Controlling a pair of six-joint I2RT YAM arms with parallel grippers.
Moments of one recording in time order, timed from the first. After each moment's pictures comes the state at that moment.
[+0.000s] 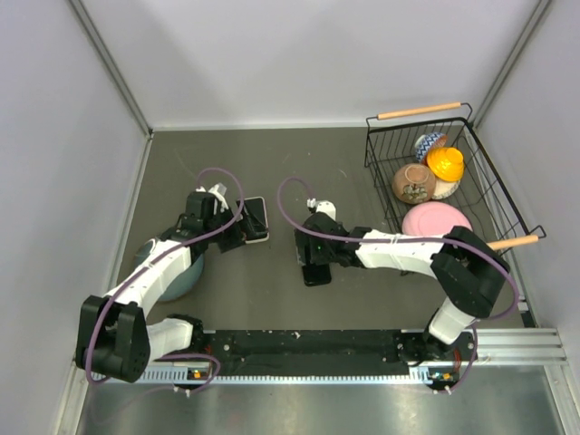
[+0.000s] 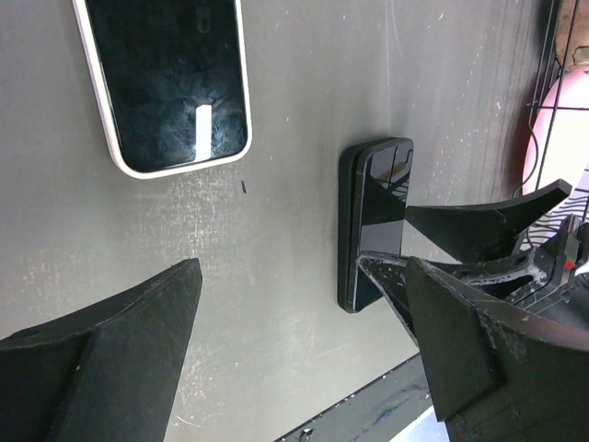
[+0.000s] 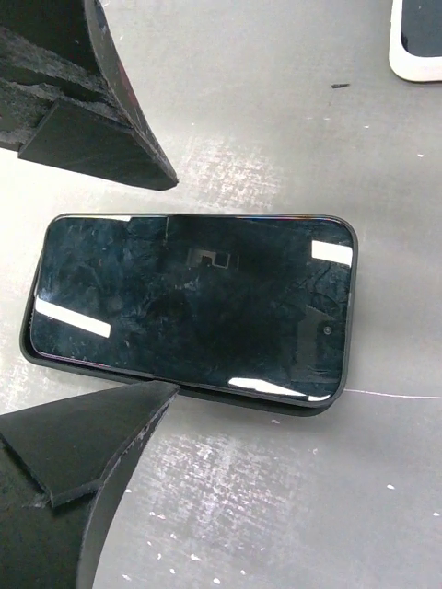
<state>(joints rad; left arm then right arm) -0.23 1.17 0.68 -0.27 0.37 -0.69 0.94 1.64 0.93 -0.21 0.25 0.66</state>
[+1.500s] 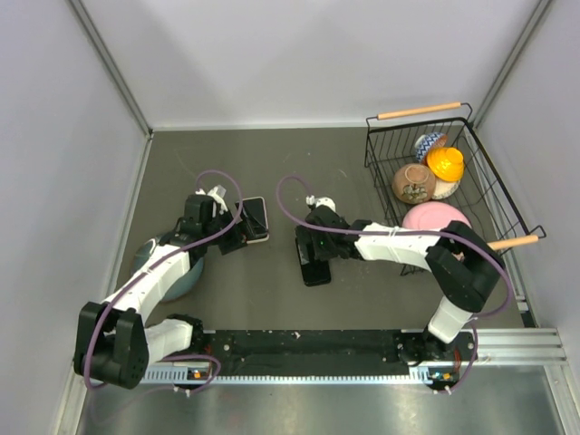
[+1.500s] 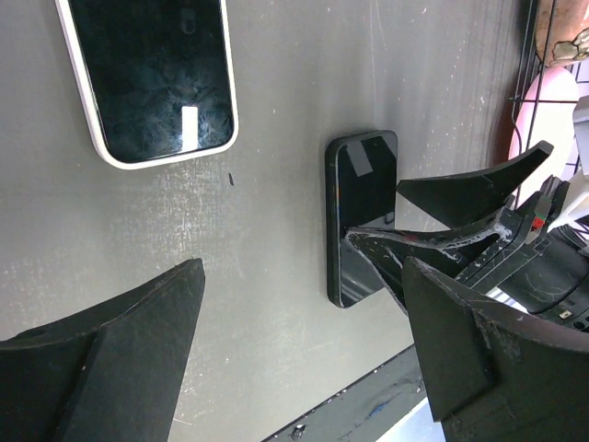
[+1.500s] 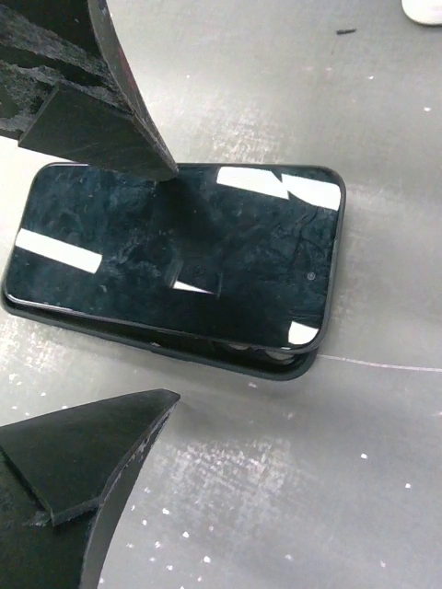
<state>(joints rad) -0.23 1.14 0.64 -0.24 0.40 -0.71 0.88 1.67 0.97 -0.26 0.19 0.54</state>
